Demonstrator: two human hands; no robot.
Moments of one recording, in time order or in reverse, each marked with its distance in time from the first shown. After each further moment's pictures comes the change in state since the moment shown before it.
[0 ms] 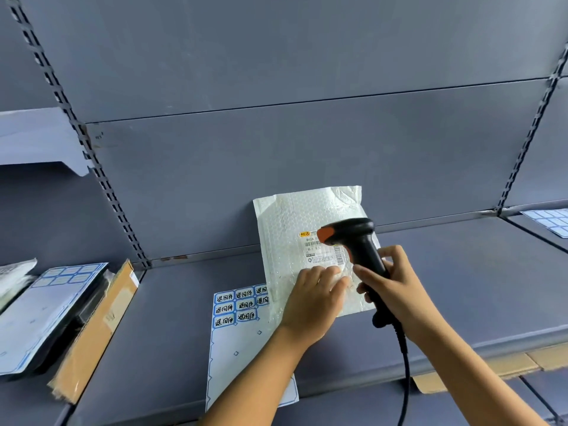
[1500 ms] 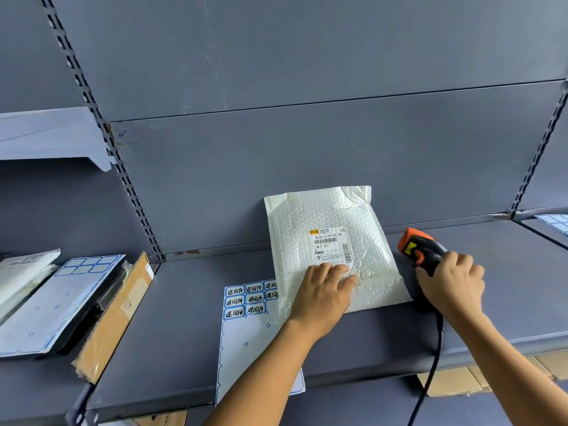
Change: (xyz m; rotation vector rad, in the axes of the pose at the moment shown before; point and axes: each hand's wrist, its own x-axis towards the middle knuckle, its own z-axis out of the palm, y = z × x) left_hand 0.001 0.000 -0.004 0.100 -0.090 0.021; right_hand 0.069 0.079 -0.063 -0.970 0.518 0.008
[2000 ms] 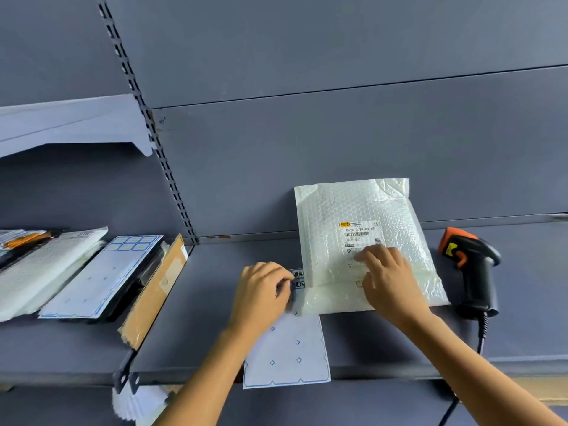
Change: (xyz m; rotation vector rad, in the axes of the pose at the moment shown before) left_hand -0.078 -0.086 -0.076 -0.245 0.001 -0.458; right_hand -0.056 -0.088 0.046 0.222 0.044 -0.844
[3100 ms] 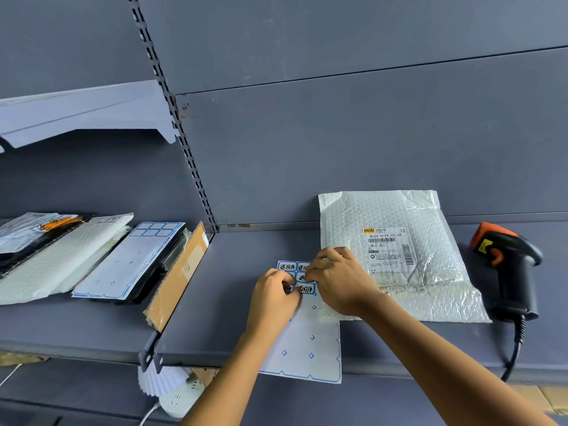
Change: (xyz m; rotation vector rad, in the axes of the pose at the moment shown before) left_hand -0.018 0.000 0.002 -0.176 -0.171 -0.605; right_hand 0.027 -0.079 0.048 -0.110 -0.358 -0.450
